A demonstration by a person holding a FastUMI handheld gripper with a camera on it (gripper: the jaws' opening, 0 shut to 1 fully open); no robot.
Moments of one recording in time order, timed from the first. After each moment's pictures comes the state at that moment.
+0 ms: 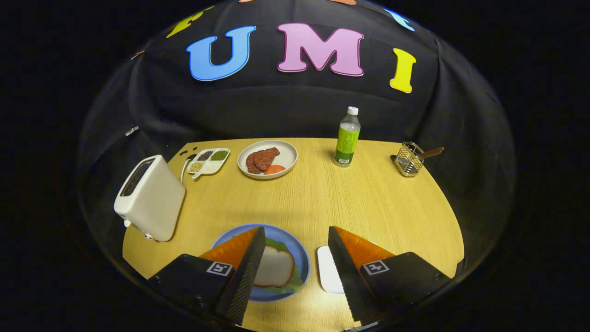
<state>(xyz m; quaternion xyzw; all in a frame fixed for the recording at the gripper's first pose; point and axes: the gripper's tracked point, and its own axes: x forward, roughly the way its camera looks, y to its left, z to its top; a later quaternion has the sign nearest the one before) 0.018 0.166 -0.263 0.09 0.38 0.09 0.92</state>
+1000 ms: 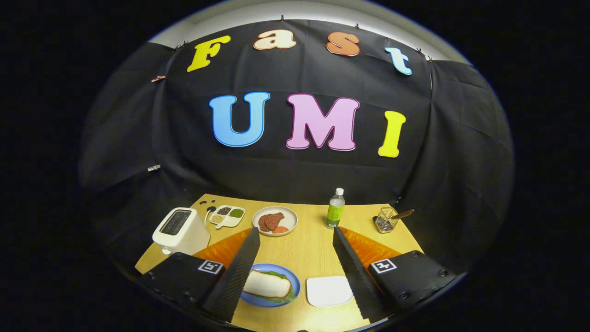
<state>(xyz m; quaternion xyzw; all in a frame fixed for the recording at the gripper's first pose) 0.000 0.109 -0.084 0.09 0.22 0.07 0.97</state>
